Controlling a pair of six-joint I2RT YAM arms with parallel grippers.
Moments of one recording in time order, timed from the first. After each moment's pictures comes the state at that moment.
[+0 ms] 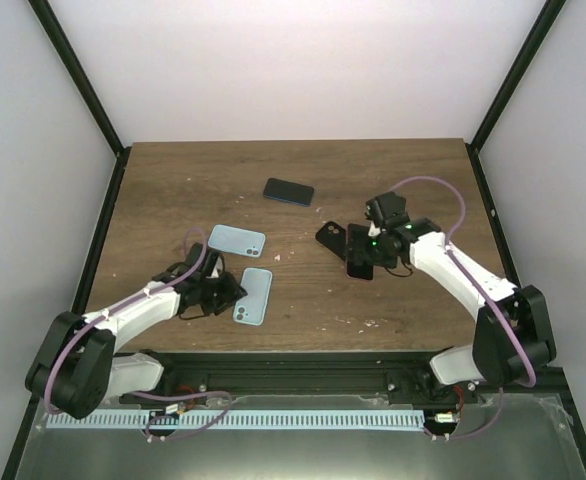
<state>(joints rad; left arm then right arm) -0.43 1.24 0.50 -0.35 0.30 -0.94 0.39 1.39 0.98 -0.70 -0.11 0.50</state>
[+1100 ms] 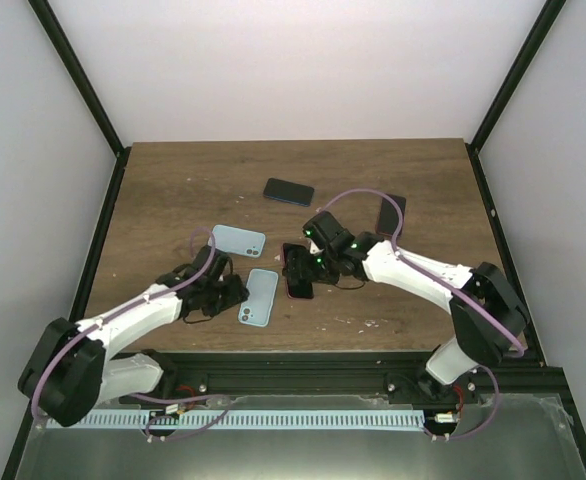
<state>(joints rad) -0.56 1.17 0.55 -0.44 0.12 -0.91 0.79 1.54 1.04 -0.48 -0.22 0.75</state>
